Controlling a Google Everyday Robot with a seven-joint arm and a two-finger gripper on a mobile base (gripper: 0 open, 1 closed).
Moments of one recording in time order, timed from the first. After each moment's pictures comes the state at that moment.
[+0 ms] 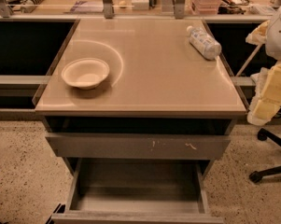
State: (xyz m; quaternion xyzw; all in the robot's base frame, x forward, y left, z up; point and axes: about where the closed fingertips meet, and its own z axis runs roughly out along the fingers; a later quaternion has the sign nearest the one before) arm 0.438 -0.217 0.976 -0.60 0.78 -0.03 0.16
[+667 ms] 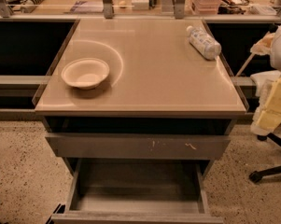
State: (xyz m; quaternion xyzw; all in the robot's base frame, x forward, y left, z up) arm 0.431 -0.227 0.959 -0.59 0.79 -0.03 0.16
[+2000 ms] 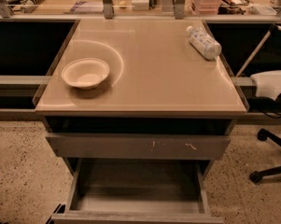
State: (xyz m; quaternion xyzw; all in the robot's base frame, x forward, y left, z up) arm 0.304 -0.290 0.878 -0.56 0.82 0.01 0.10
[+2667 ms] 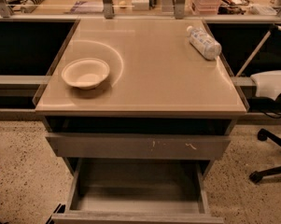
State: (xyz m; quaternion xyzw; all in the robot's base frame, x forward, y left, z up) arm 0.269 -0.290 0.823 -0.55 0.82 0.07 0.15
